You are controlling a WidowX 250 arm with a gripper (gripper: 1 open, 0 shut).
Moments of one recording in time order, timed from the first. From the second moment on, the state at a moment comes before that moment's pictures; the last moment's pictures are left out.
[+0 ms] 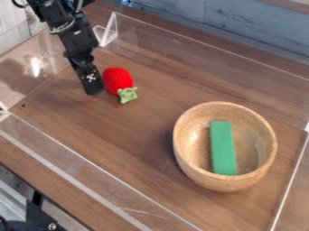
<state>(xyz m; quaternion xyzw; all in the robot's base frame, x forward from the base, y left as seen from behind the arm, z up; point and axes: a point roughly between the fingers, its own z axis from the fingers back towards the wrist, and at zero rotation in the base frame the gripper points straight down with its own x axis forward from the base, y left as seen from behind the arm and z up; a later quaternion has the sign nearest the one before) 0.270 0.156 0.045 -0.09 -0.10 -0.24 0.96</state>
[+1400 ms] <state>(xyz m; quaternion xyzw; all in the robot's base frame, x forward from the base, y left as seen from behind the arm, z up) 0.287 0.191 0.068 -0.13 -0.14 -0.14 0.97</state>
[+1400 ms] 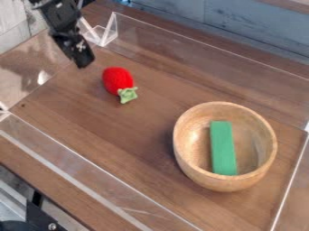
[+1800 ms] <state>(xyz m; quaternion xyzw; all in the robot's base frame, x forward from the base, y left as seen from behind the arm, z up) 0.291 0.189 0.063 -0.14 -0.14 -0.13 0.97</state>
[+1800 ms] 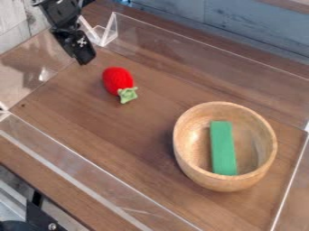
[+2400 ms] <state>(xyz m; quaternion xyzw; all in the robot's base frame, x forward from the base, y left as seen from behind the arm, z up) 0.291 0.181 0.063 -0.15 -0.14 -0.08 0.97</state>
